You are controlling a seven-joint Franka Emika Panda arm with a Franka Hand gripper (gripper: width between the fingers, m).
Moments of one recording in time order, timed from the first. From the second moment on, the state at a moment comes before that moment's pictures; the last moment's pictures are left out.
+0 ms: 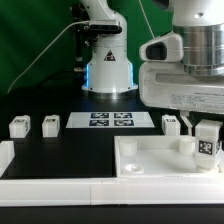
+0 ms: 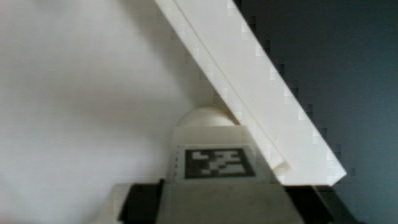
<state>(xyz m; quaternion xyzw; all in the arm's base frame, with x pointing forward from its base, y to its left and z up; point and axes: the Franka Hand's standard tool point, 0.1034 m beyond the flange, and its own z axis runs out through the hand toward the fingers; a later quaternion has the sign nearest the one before) 0.627 0.118 0.077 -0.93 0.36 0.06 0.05</state>
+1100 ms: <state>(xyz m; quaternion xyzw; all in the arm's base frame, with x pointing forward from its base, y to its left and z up) 0.626 0.120 0.075 -0.89 0.44 0.07 0.04</state>
